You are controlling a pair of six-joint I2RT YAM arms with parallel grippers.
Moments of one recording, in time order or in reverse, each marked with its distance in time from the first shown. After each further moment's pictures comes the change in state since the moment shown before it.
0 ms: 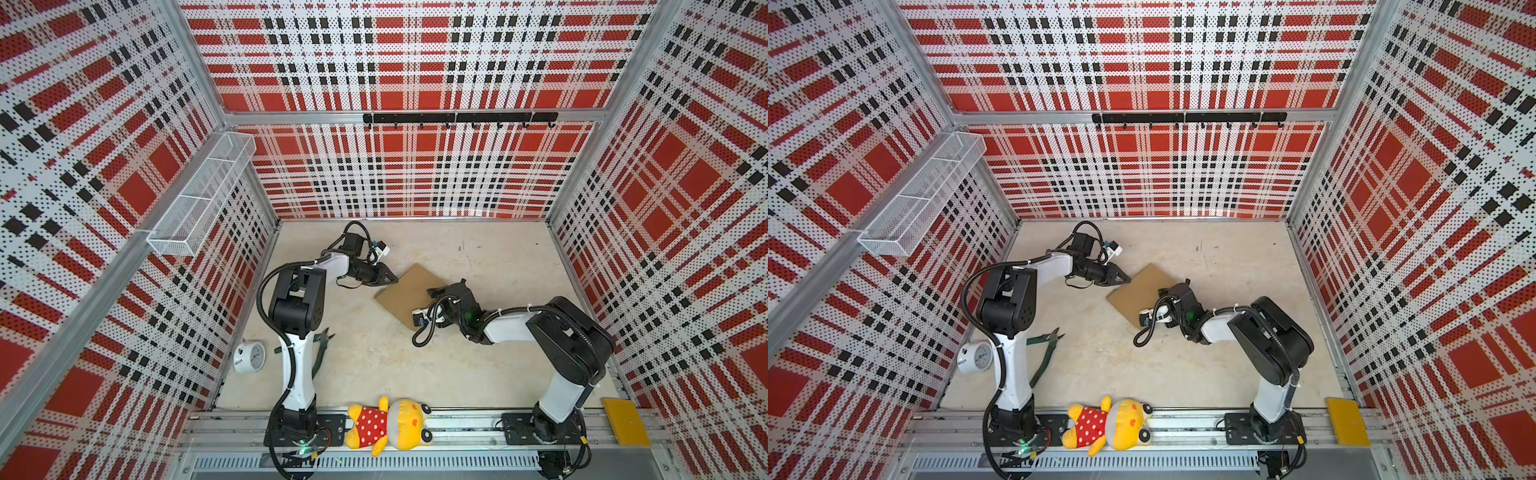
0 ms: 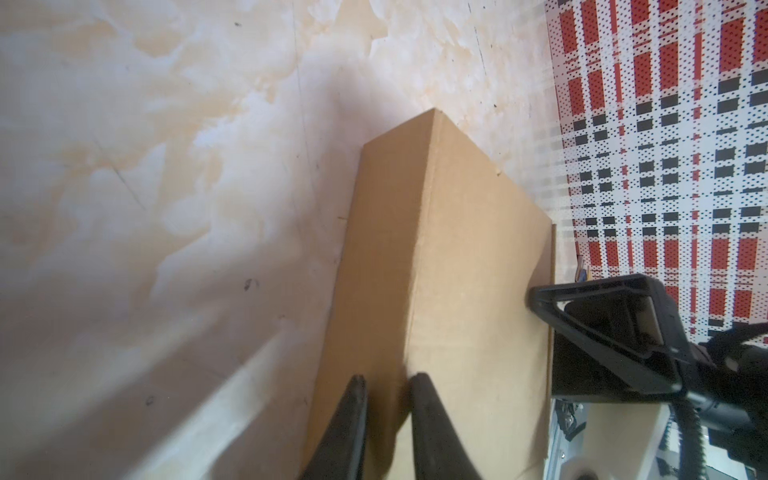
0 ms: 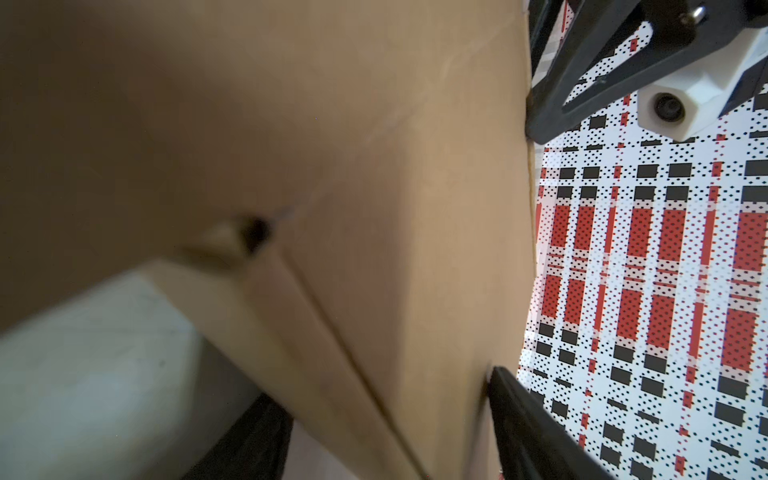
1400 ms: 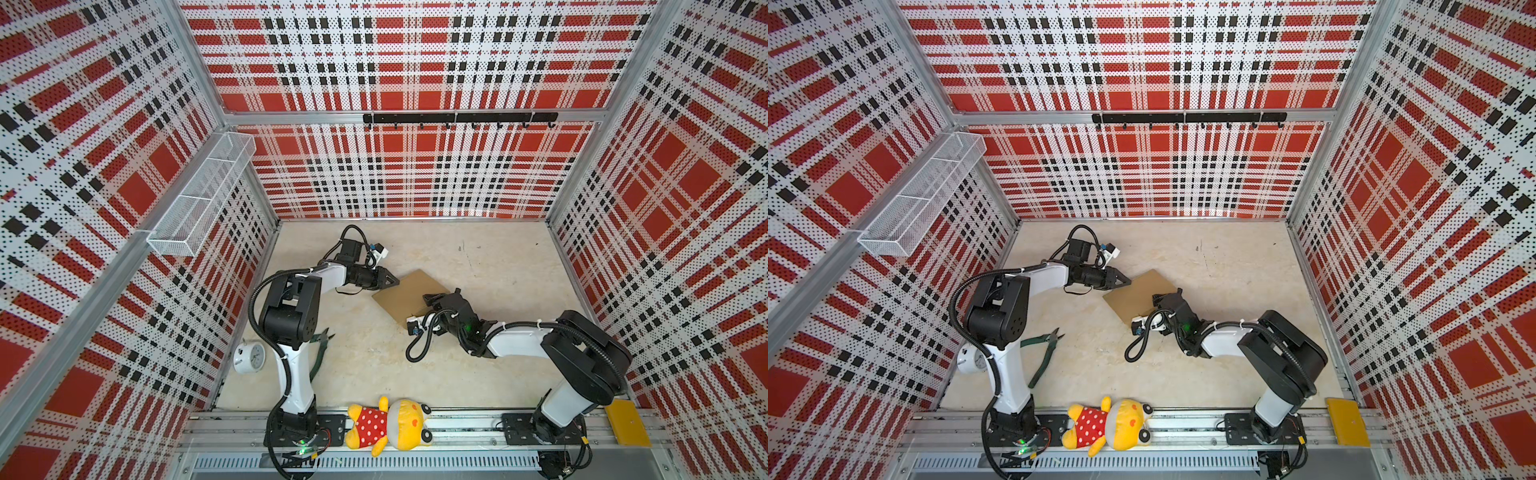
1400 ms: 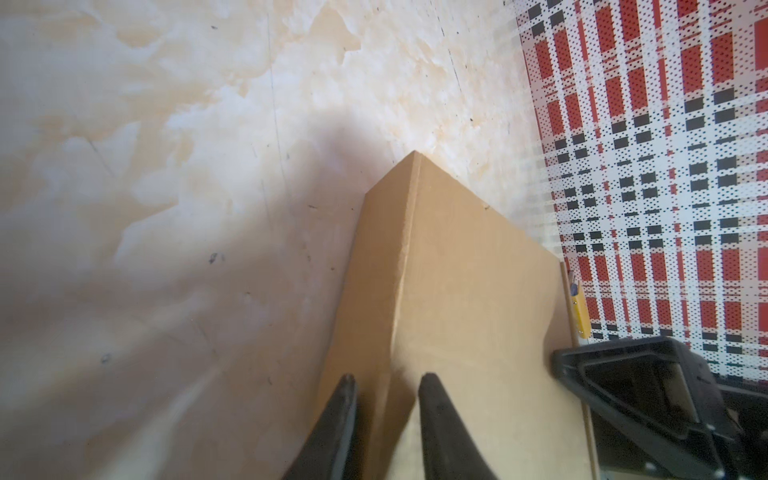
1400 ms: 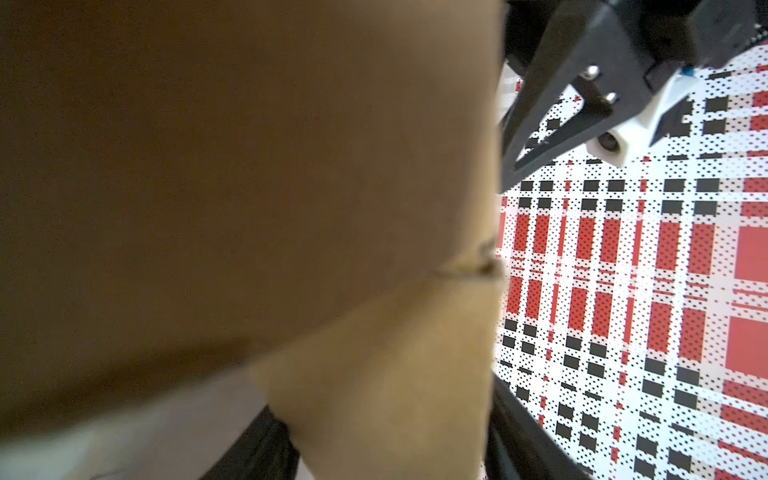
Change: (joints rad) left arm -0.010 -0.112 -0.180 0.219 0.006 -0.154; right arm 0.121 -0.130 -0.061 0.006 0.126 0.063
